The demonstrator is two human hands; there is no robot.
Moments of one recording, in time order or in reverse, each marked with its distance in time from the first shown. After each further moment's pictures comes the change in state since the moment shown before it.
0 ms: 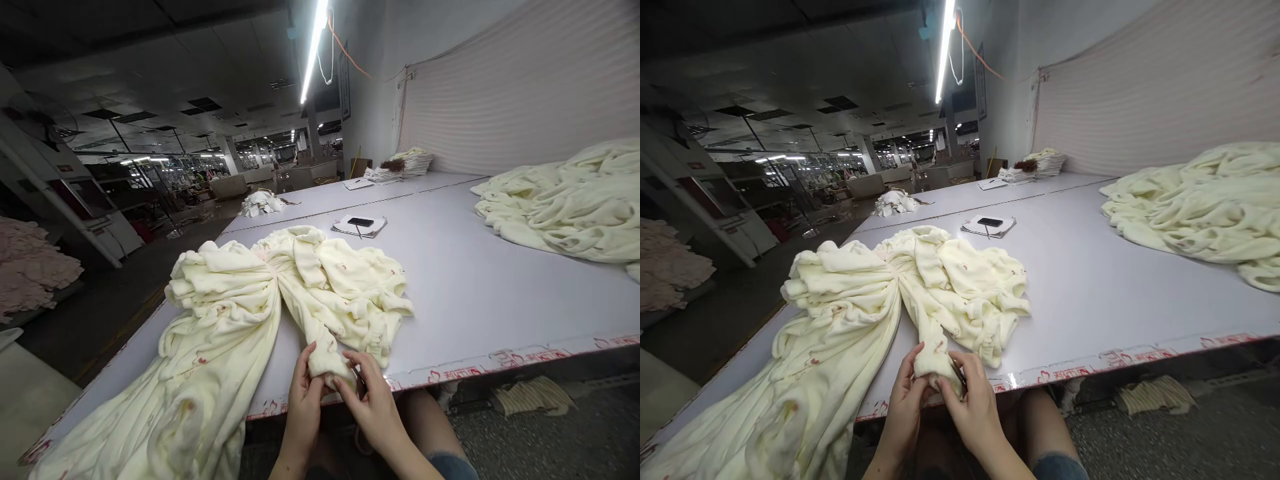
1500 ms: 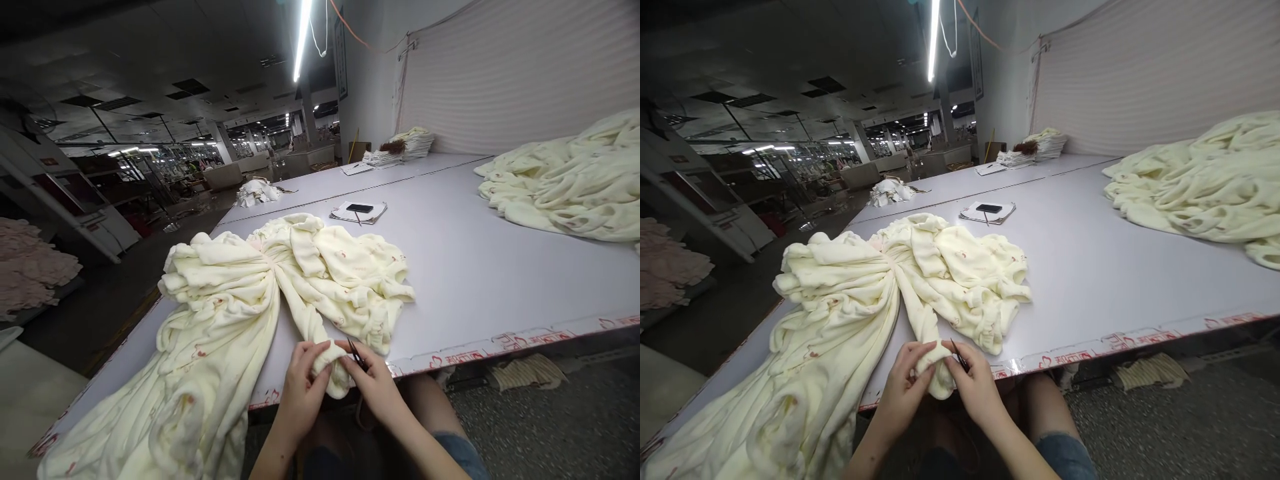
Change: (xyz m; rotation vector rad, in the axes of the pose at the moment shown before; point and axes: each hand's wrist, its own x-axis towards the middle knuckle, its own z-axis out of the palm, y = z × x) left_hand 0.002 0.032 -0.017 0.575 -0.186 0.190; right_hand 0.012 0.001 -0.001 0.301 -0.107 0.230
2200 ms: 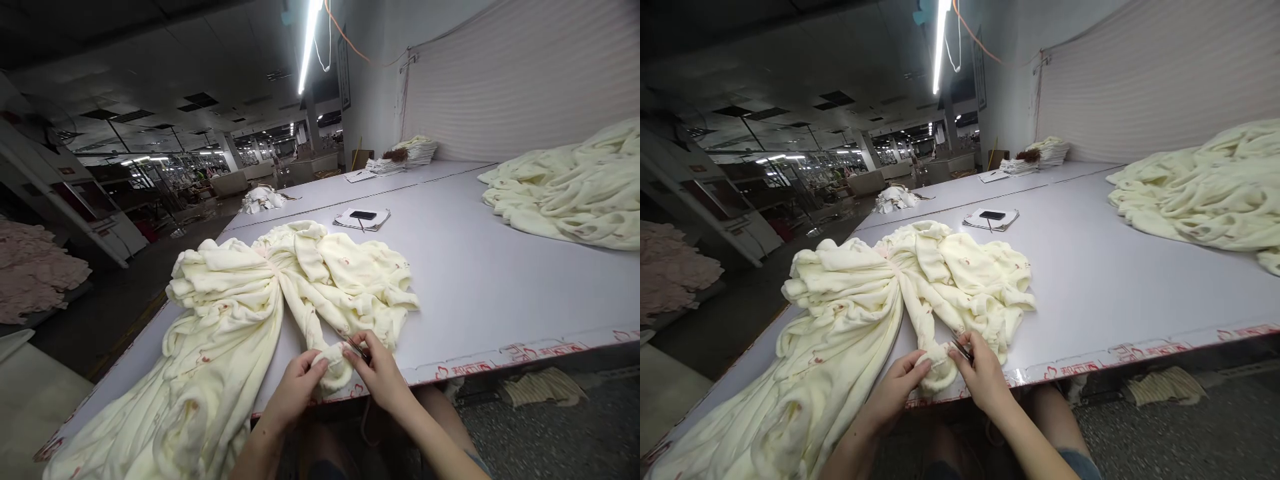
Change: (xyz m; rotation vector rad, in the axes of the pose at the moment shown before) left_hand 0.019 0.018 -0.016 -0.335 -0.219 -0.283; right_hand 0.021 -0.005 -0.016 -0.309 0.020 -0.105
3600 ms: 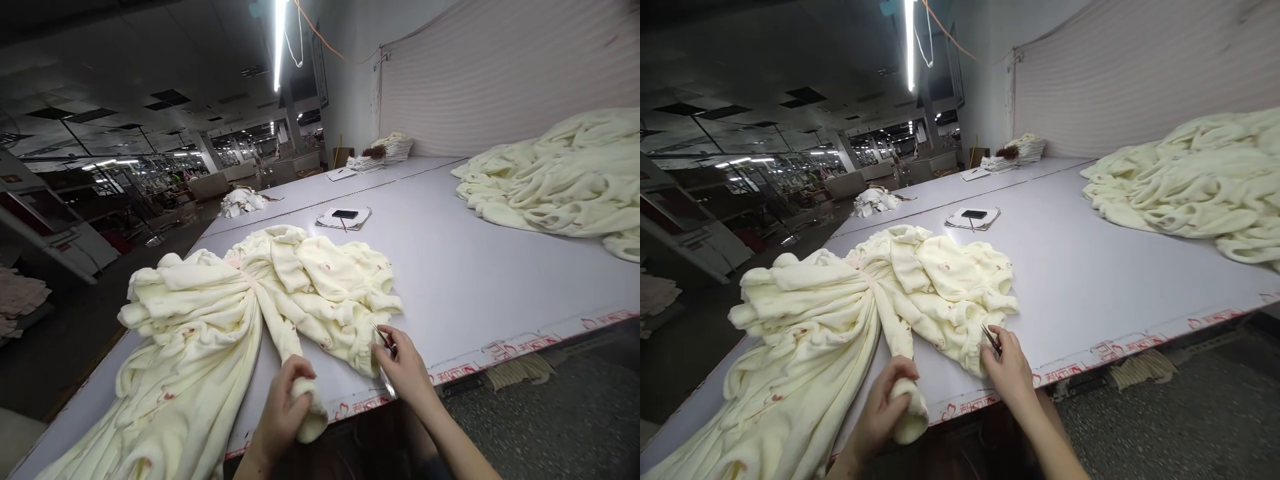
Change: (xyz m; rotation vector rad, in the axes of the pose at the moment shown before) left_hand 0.018 -0.018 0.003 0.342 0.089 0.358; right_hand 0.011 0.049 -0.048 -0.076 0.285 0.219
